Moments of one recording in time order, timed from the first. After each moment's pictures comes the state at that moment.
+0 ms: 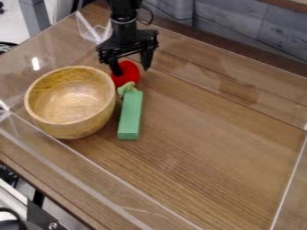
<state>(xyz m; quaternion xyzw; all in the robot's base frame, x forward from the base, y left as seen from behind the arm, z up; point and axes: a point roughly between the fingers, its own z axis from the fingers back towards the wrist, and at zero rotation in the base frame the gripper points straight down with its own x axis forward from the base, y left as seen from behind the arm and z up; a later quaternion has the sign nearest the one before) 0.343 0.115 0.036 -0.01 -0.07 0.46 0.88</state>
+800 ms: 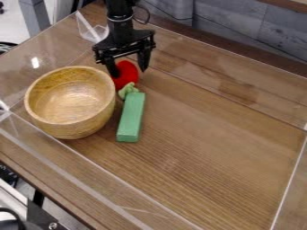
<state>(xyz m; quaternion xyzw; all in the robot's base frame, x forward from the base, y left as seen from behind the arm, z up) 0.333 0.111 0.038 -0.02 -0.03 0.46 0.89</state>
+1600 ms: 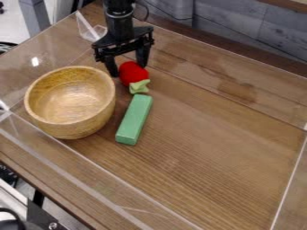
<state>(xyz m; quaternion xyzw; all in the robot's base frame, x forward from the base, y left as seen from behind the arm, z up) 0.336 0.123 0.040 -0.01 -0.04 0.49 0.87</state>
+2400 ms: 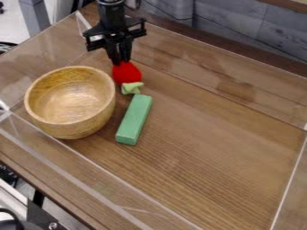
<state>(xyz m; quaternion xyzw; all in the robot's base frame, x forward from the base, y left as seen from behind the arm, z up) 0.334 0.132 0.056 -0.01 -0.01 0.48 0.87</state>
